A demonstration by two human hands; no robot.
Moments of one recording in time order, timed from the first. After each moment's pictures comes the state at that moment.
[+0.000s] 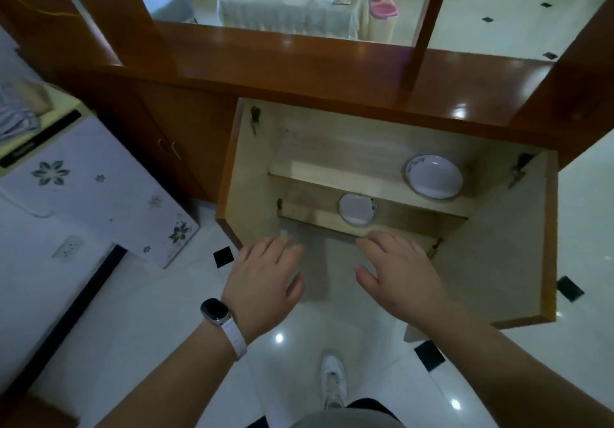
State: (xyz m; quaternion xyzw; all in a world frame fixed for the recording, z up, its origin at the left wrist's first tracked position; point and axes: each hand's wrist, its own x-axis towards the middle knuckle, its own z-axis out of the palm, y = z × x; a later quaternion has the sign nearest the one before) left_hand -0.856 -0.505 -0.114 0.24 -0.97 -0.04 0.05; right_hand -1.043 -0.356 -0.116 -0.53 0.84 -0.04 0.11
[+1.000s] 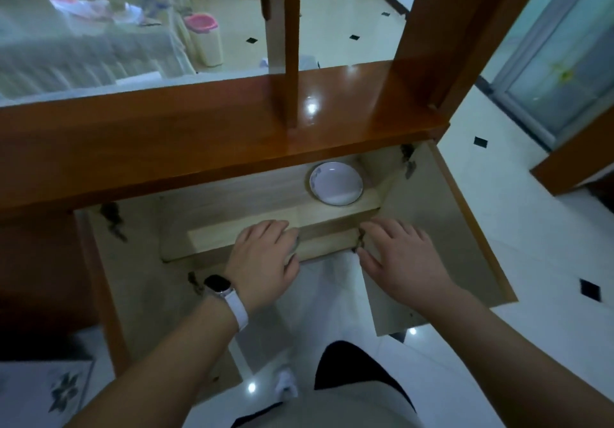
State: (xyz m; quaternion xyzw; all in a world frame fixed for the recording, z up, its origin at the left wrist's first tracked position) left_hand -1.081 -0.642 -0.140 -0.05 -0.99 -0.08 0.06; right_hand -1.138 -0.397 -0.109 -0.24 0.97 -0.05 0.01
